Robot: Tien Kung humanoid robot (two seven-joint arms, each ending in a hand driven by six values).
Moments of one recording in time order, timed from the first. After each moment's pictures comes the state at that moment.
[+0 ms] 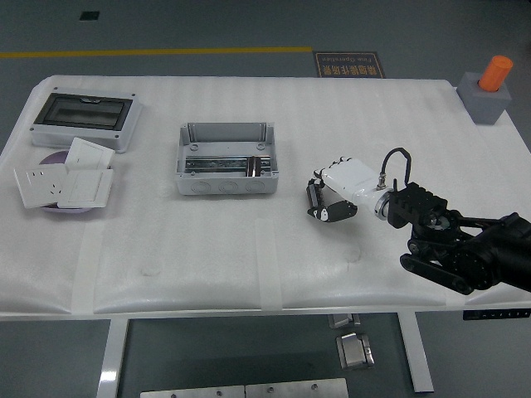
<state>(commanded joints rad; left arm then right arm) -0.02 0.17 -0.16 -0.21 0.81 0.08 0.09 0.88 -0.37 0.03 0.92 -1.68 -0.36 -0.03</state>
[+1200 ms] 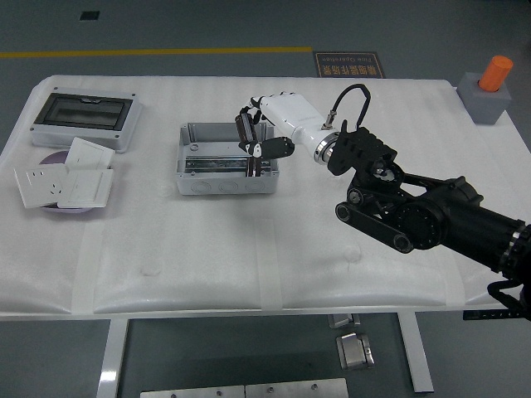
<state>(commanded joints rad) -0.02 0.17 -0.20 -0.21 0.87 0.06 0.11 0.99 -0.15 0.31 0.90 -1.66 -0.30 -0.08</state>
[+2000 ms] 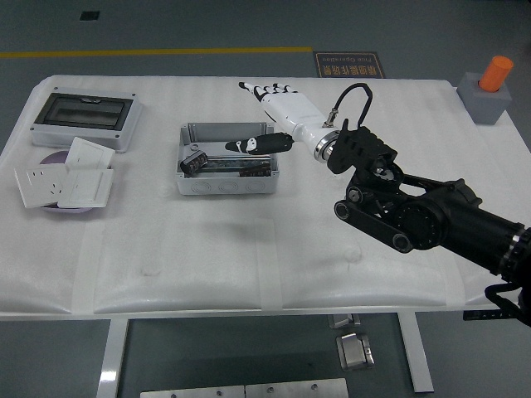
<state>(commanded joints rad) 0.00 0.17 -0.22 -0.20 0.89 0.06 0.12 0.93 -0.22 0.41 0.99 -1.68 -0.31 -0.09</state>
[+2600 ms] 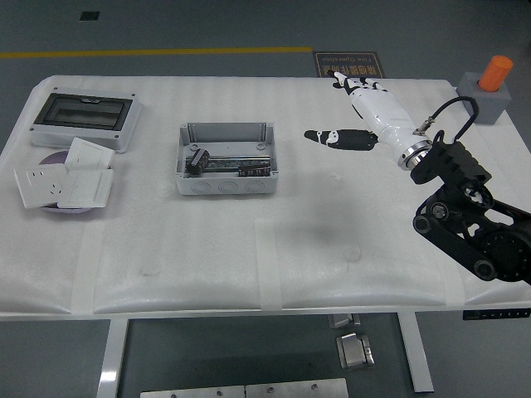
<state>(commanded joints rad) 0.02 0.16 -0.20 -0.20 0.86 0.06 0.12 0.66 -0.45 0.72 1.22 -1.79 -0.32 -0.11</state>
